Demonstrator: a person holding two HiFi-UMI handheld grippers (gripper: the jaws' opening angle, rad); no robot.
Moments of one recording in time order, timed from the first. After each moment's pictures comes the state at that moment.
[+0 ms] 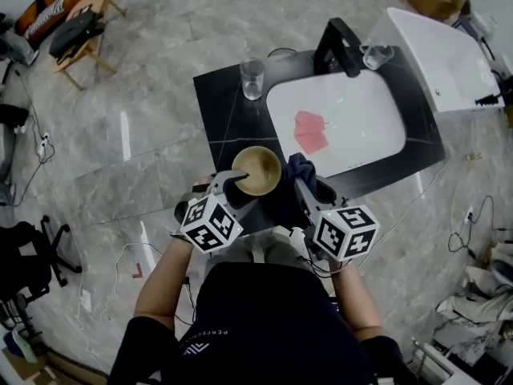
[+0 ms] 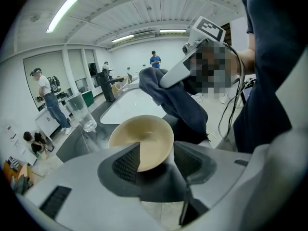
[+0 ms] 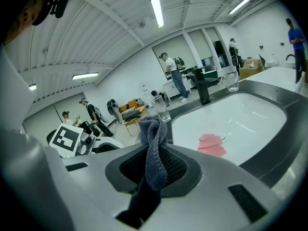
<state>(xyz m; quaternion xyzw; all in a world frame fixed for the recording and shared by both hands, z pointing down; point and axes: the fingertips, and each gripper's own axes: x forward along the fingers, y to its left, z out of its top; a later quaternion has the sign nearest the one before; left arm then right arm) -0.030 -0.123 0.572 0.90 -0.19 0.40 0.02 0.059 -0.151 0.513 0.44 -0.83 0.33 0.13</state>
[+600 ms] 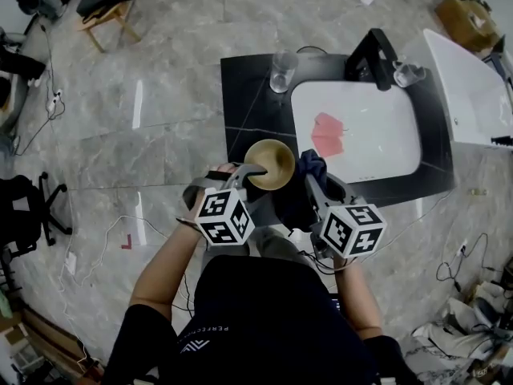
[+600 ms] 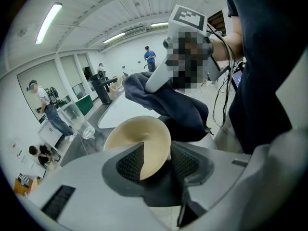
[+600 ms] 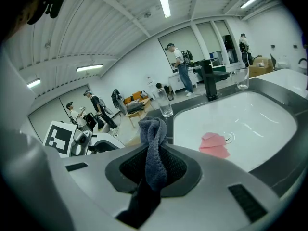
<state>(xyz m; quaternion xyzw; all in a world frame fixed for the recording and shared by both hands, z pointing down) -0.020 -0.121 0.578 0.88 -0.18 0.44 -0.03 0.051 -0.164 0.526 0.39 -0.84 0.33 0.17</state>
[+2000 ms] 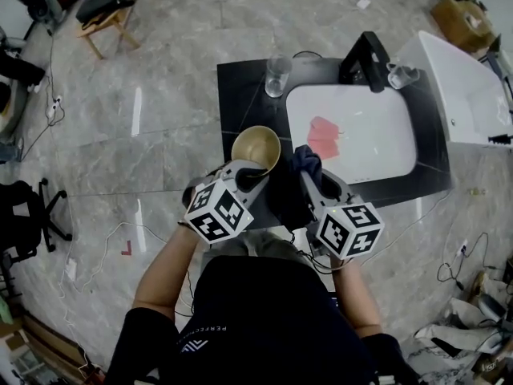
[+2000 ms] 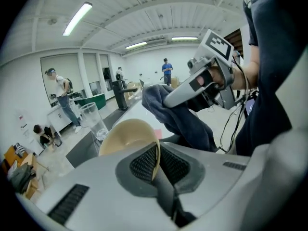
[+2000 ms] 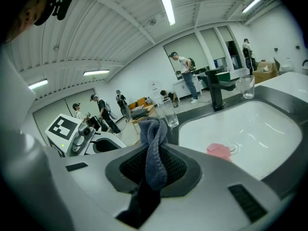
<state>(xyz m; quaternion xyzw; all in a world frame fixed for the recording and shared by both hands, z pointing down) -0.022 -0.149 0.537 0.90 -0.26 0.35 0.03 0.042 -0.173 0.503 0.38 -0.86 0.30 0.14</state>
